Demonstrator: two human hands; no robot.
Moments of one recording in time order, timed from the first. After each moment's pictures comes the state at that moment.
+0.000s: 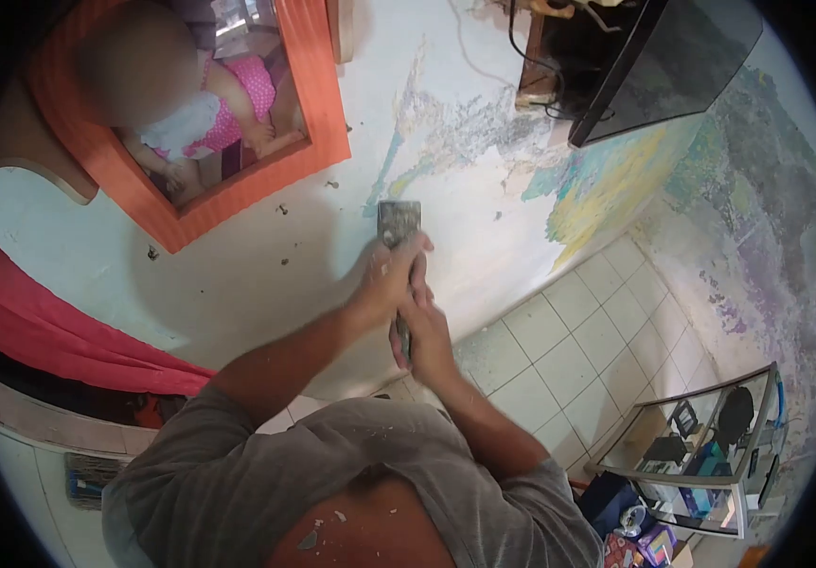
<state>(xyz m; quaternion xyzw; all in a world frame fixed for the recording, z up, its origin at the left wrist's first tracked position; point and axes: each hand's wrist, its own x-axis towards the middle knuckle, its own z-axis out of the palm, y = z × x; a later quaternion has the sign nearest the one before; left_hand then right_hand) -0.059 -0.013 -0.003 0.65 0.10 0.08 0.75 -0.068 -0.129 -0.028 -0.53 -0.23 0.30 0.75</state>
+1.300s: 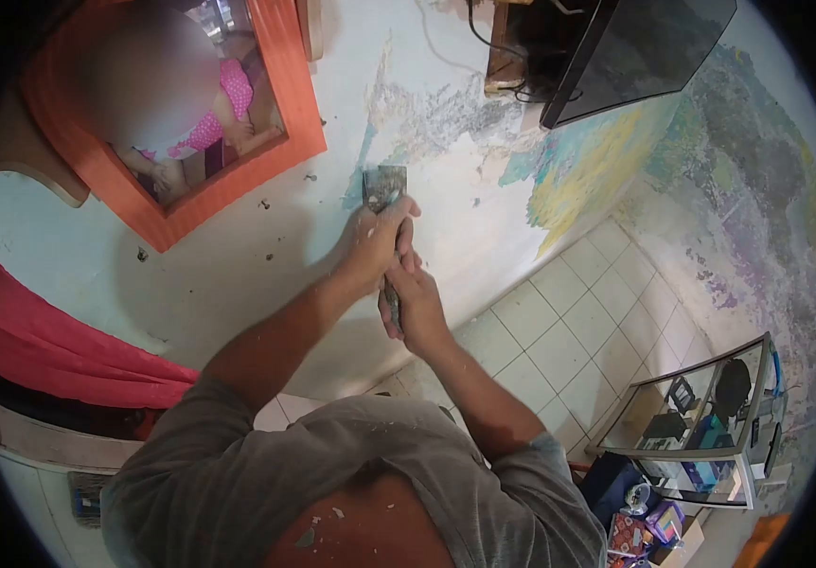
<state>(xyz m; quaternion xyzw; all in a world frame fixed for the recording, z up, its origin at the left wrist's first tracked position) -0.041 -0.011 0.014 0.64 0.09 0.09 0.76 -0.052 -0.126 -0.039 -0.49 -0.16 0.32 0.80</state>
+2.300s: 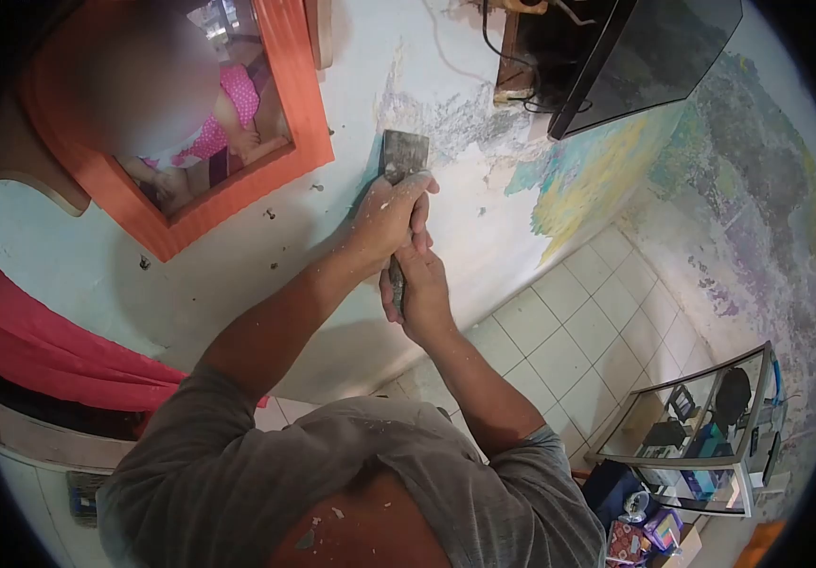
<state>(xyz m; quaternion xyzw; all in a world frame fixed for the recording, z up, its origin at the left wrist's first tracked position) -0.015 -0.005 0.062 0.69 0.07 0.11 0.72 -0.025 -0.108 -0.017 -0.43 -0.21 0.30 0.83</state>
